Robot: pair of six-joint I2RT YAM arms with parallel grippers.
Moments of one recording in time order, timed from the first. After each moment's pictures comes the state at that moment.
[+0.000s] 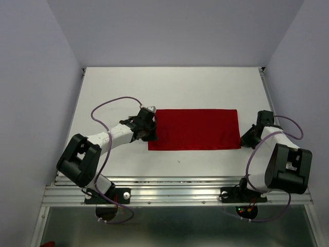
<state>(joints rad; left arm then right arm) -0.61 1.49 0.82 -0.29 0.04 -0.60 -0.28 1.37 0.69 -0.53 -0.05 0.60</state>
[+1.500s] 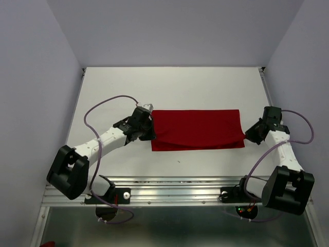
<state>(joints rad) -0.61 1.32 0.83 -0.36 0.05 -0.59 -0.28 1.14 0.77 -0.65 0.01 0.64</state>
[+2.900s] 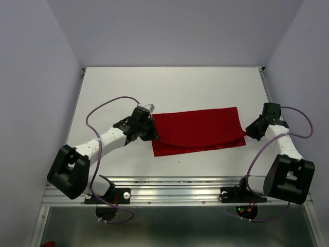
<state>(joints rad) -0.60 1.35 0.79 -0.31 0.15 -0.63 -0.28 1.26 0.80 -0.58 0.04 0.65</state>
